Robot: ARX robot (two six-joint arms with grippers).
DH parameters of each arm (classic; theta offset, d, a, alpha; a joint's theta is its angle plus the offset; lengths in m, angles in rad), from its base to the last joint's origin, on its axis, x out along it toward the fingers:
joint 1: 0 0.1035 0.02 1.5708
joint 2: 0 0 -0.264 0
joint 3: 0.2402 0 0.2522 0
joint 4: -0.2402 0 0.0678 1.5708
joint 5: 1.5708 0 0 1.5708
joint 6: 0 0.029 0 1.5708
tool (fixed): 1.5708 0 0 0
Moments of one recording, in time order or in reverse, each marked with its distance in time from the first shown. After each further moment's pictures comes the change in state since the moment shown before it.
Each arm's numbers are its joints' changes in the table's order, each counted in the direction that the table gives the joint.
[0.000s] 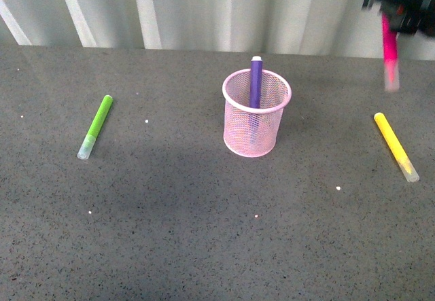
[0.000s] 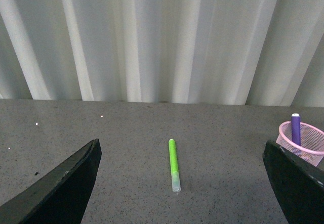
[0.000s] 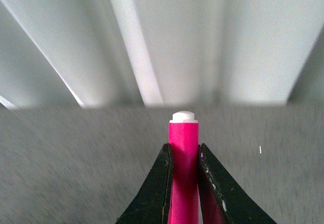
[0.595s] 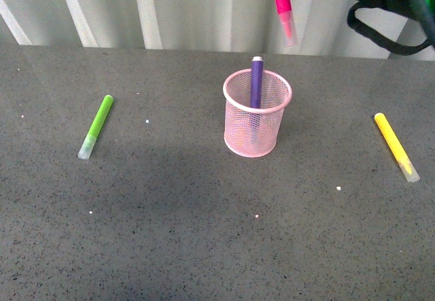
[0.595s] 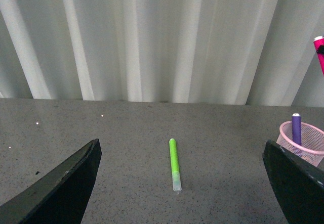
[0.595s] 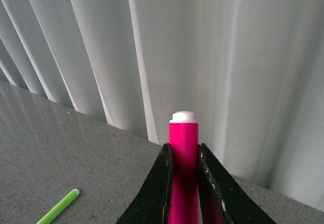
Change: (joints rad) left arm 0.000 0.000 0.000 0.000 0.000 0.000; right arm 0.237 -0.085 0.035 0.244 -0.143 -0.055
